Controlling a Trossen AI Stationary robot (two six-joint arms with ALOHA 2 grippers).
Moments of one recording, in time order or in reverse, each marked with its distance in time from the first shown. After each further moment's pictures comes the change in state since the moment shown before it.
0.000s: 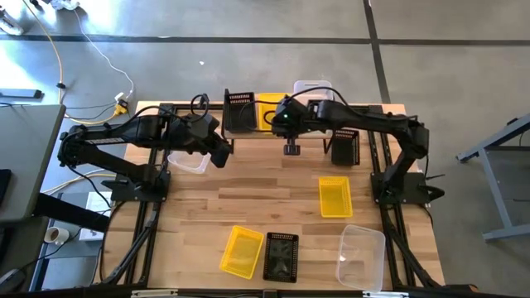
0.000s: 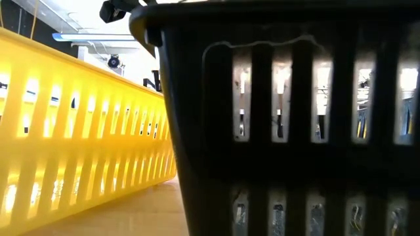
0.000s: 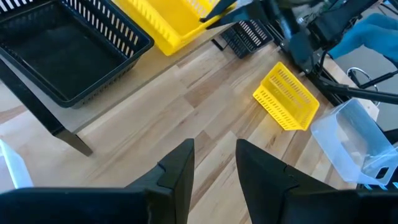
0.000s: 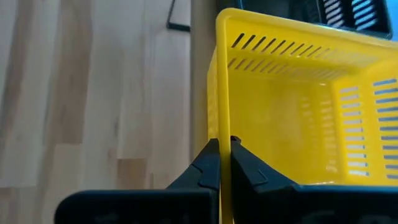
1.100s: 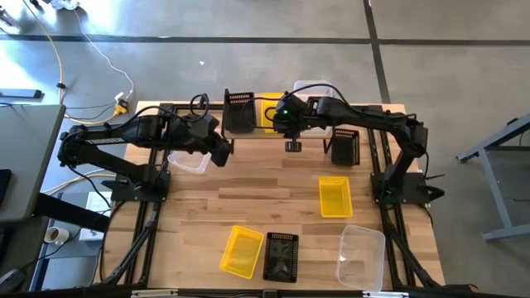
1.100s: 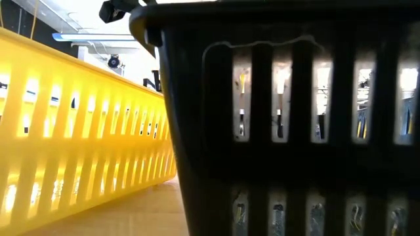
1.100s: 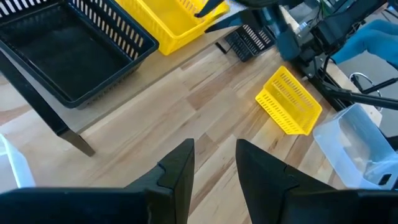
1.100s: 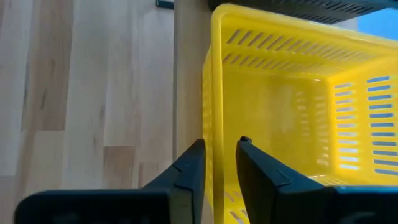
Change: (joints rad) left arm 0.000 0.001 0.000 0.000 -0.022 -0.016; right arm -0.041 0.013 0.000 -0.018 -0.014 -0.021
